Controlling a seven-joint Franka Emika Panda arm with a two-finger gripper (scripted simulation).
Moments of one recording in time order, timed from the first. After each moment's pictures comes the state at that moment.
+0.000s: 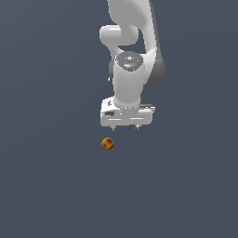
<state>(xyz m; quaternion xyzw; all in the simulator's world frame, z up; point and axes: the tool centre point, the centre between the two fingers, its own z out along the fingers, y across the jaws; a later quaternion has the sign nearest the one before) 0.010 0.028 0.179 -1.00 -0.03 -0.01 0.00</state>
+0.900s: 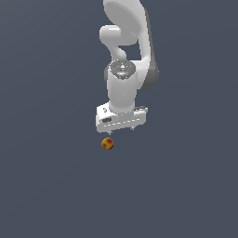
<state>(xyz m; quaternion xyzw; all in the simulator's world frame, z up) 0.012 0.009 0.159 -0.99 -0.12 -0.01 0.00</state>
